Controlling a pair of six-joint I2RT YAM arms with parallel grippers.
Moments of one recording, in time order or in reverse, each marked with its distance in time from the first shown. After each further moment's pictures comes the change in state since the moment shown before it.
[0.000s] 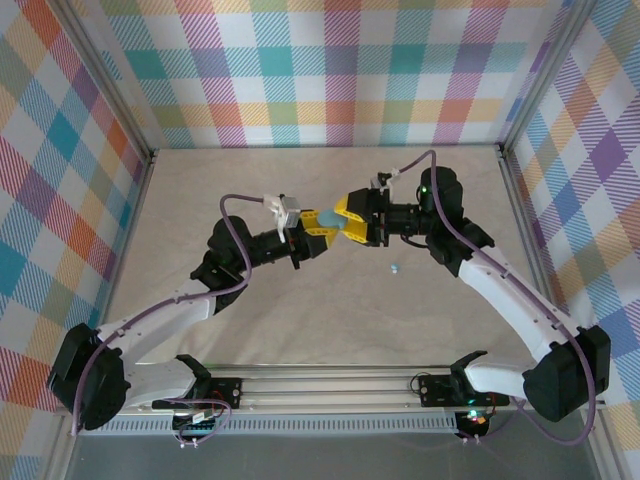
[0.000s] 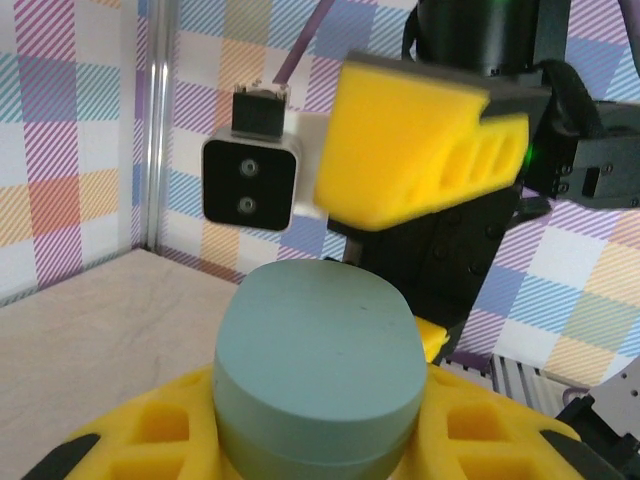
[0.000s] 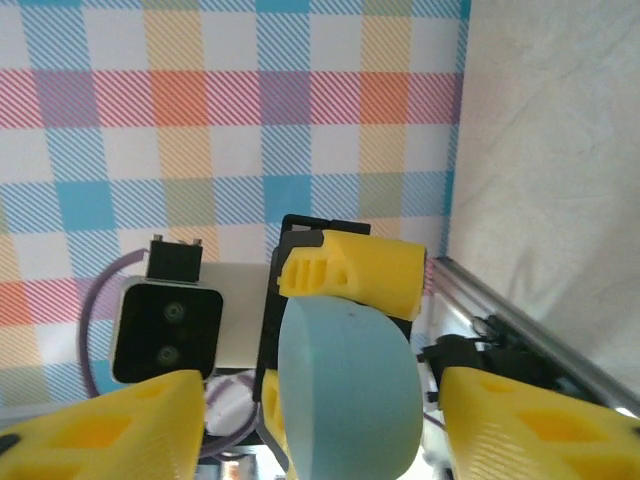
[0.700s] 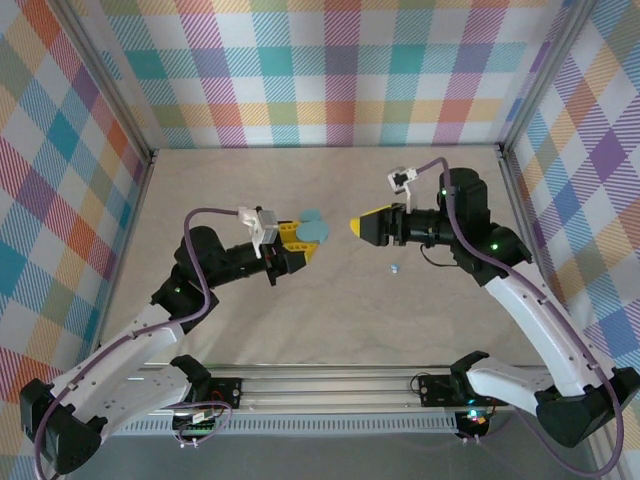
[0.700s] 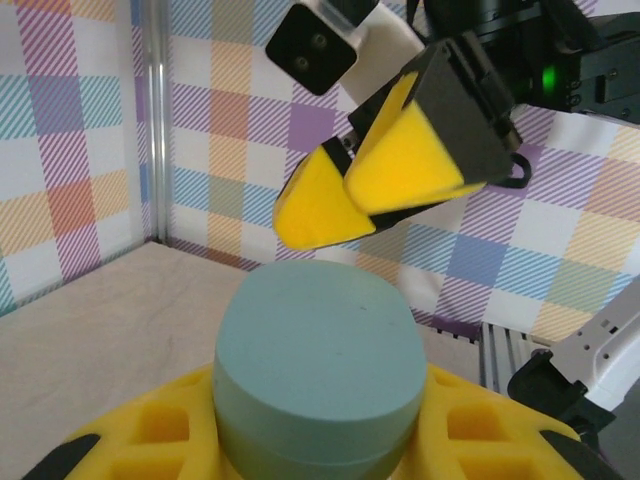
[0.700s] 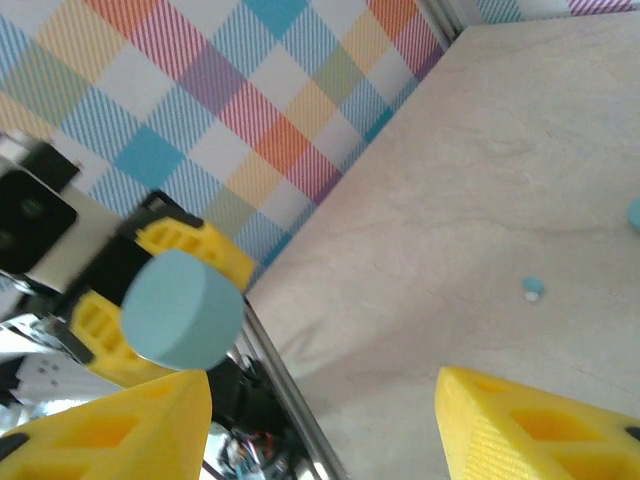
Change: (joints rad) left arm 0.000 -0.280 0.018 -0.351 -0.002 0.091; right arm 0.022 -0.138 0.137 -0.449 0.231 -0.905
